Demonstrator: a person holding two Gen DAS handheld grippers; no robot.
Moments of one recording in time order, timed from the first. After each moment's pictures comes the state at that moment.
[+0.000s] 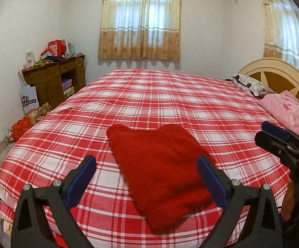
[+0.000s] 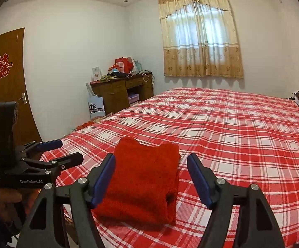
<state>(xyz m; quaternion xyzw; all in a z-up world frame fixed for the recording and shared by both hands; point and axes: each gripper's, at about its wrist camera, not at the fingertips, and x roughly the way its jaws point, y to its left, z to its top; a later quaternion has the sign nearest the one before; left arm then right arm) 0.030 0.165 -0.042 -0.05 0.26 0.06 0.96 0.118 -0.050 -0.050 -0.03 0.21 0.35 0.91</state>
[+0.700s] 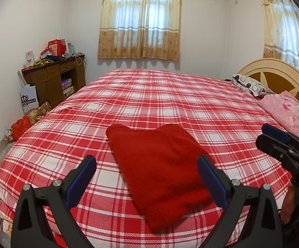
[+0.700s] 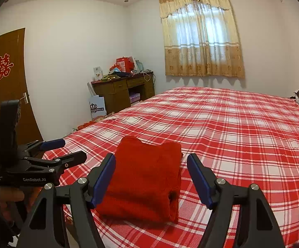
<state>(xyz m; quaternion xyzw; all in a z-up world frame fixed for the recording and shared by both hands) 0.028 0.161 -0.041 -0.05 0.26 0.06 0.96 0.112 -0.049 -0.049 -0.03 0.21 0.36 0.91</state>
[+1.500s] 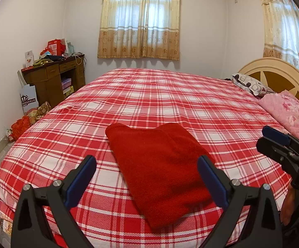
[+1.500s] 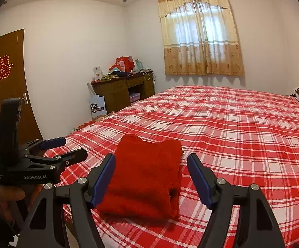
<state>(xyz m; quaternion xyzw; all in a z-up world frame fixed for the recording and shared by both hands) 0.028 0.161 -0.043 -0.05 0.26 0.06 0.96 0.111 -0.049 -0.053 -0.02 0.21 0.36 0.91</state>
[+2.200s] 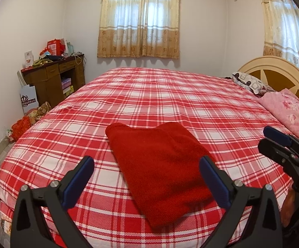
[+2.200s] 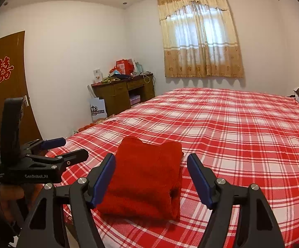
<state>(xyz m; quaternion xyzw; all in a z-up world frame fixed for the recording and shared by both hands) 0.029 0.161 -0.041 -0.05 0.26 0.06 0.96 0.108 -0.049 -0.052 -0.02 0.20 0.36 0.91</state>
